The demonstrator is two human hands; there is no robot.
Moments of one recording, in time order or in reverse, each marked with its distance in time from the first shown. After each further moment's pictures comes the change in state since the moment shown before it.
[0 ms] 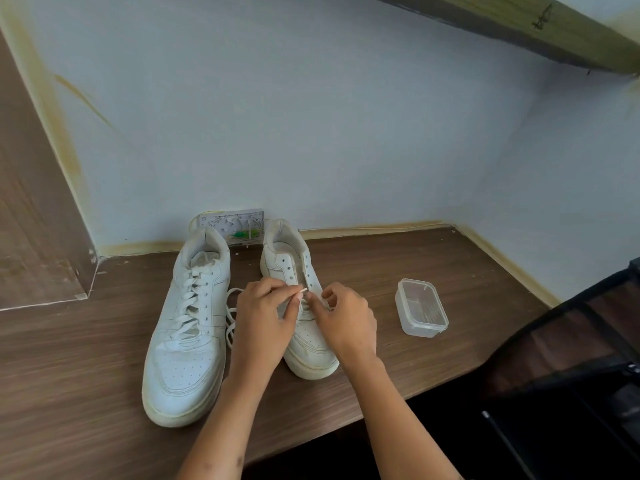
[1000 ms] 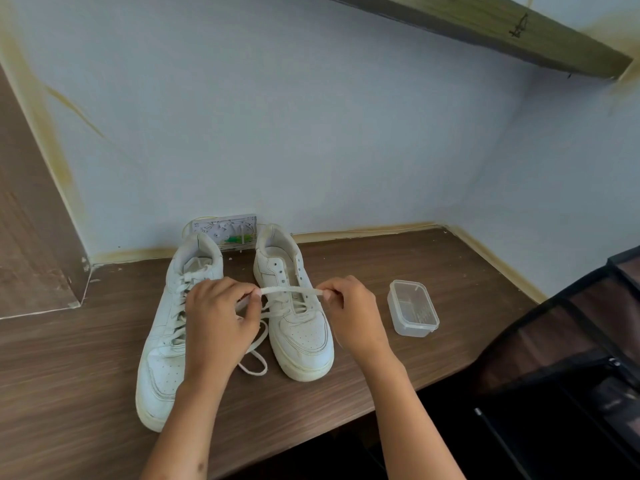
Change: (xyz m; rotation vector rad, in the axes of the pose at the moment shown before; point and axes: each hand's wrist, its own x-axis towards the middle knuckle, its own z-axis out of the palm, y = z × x) left_hand 0.009 -0.019 -0.040 0.195 -0.019 -0.007; right_hand -0.006 -0.003 -0.040 0.260 -0.053 -0.147
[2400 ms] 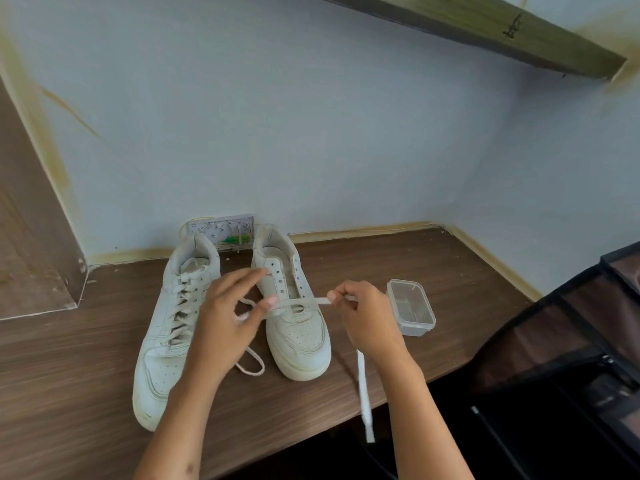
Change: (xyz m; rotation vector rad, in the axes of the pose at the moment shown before) left_hand 0.001 0.012 -0.009 -0.345 -0.183 -0.084; right_hand -0.006 0.010 -0.018 -0.022 -0.016 0.087
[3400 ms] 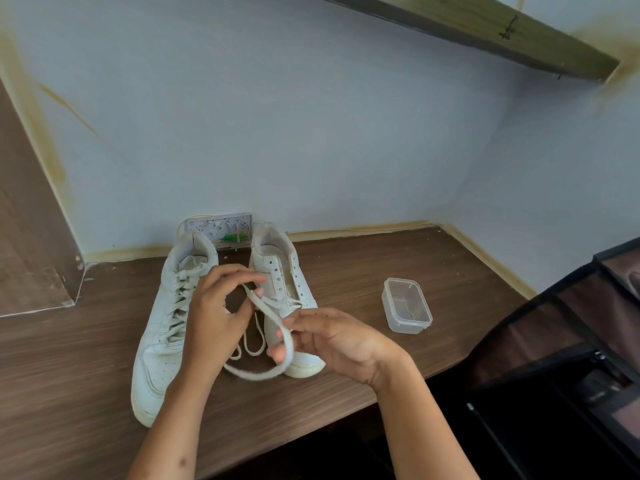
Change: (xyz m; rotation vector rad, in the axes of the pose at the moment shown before) left_hand 0.003 -0.001 -0.003 -0.080 0.151 0.095; right_hand -0.021 -0.033 0.003 0.772 -0.779 0.207
